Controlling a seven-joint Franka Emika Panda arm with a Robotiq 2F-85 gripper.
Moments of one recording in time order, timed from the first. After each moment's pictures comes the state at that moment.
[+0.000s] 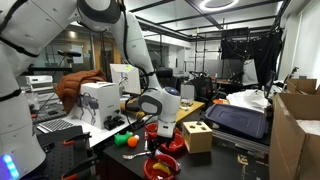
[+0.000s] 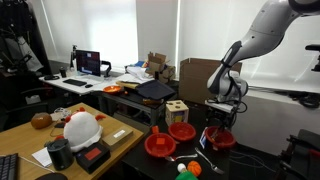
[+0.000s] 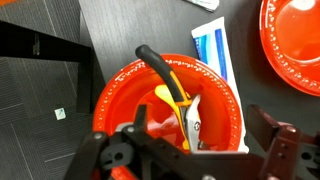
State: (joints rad) arm -0.08 0.77 -0.10 -2.09 0.73 2.72 0.65
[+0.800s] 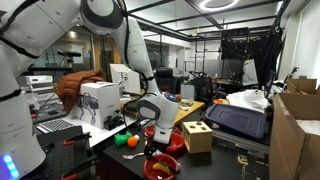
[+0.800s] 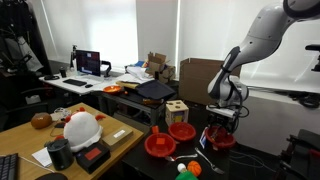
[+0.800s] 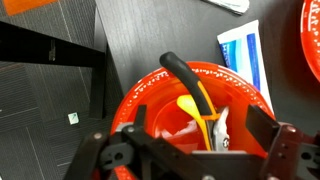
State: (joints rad) arm -0.08 0.81 -0.09 -2.09 0.73 2.70 0.65
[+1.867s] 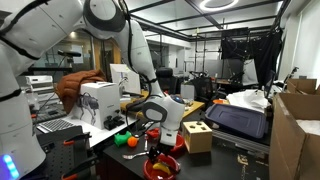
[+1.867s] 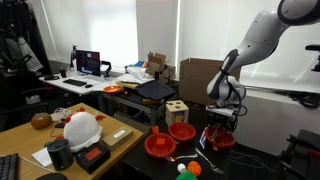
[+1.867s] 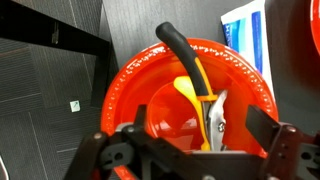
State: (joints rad) arm -0.08 0.86 -0.14 -2.01 0.64 2.64 0.66
